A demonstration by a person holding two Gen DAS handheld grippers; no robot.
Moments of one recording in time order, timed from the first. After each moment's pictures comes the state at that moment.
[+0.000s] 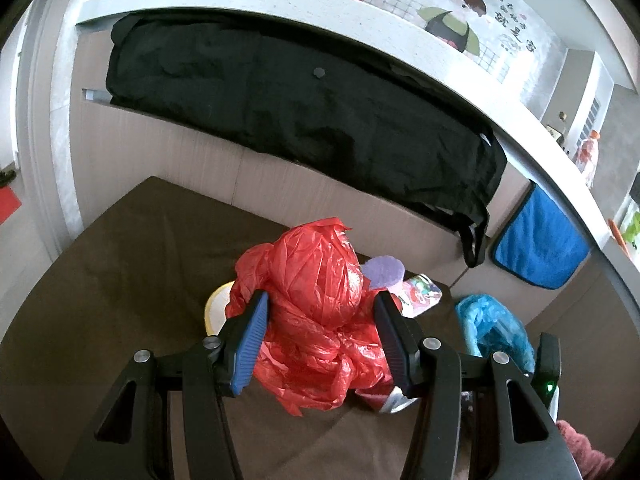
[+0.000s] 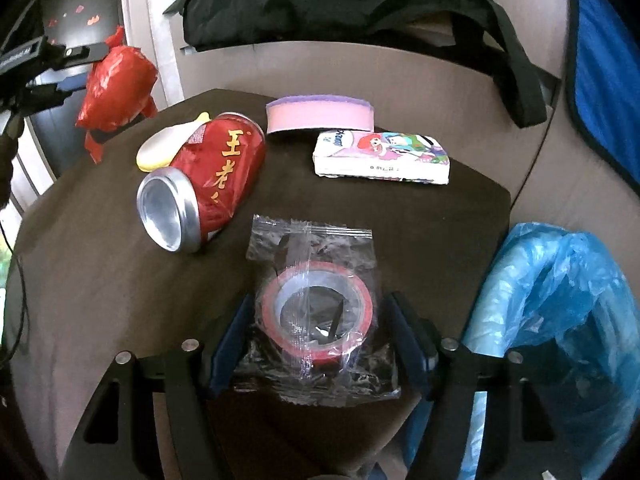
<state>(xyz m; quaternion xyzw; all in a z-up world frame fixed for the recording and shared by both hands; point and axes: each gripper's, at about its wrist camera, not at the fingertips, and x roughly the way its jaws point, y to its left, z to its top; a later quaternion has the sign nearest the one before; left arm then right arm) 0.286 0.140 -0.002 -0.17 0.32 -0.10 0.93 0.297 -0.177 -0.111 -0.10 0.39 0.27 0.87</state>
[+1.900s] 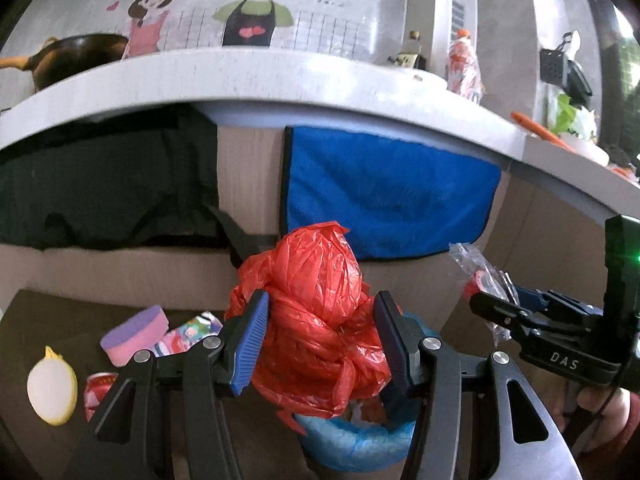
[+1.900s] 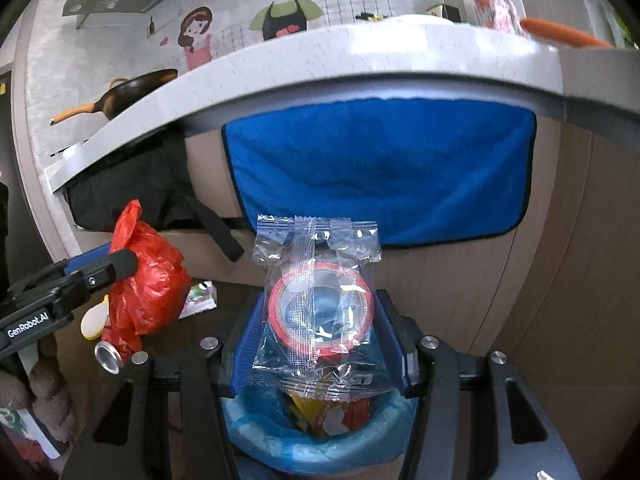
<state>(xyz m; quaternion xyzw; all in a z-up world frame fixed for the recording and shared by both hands) 0.283 -0.180 0.047 -0.02 0.25 -0.23 0.94 0.250 -0.404 0.022 0.07 0.26 0.05 0.96</state>
